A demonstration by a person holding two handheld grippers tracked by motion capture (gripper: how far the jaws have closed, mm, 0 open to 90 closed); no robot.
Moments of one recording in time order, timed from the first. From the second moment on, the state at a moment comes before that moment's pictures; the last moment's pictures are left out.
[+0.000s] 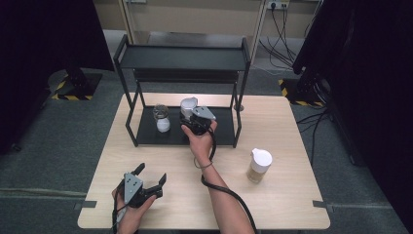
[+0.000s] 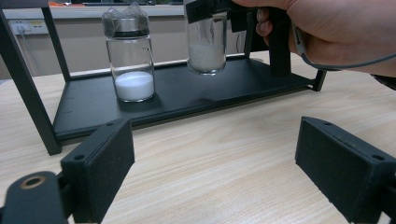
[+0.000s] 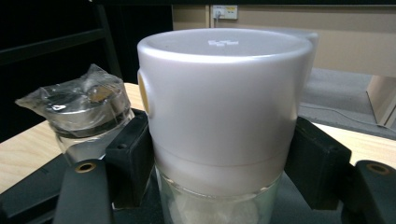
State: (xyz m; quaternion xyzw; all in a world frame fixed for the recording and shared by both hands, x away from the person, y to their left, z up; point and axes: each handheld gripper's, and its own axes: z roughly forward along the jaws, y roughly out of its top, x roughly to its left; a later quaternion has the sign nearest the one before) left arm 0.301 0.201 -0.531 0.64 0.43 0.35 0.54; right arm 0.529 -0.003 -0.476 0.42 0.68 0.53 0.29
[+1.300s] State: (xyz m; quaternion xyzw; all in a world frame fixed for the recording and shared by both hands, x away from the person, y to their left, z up) left arm 0.301 0.201 -0.531 0.64 0.42 0.35 0.54; right arm 0.542 -0.003 -0.493 0.42 0.69 0.51 0.30
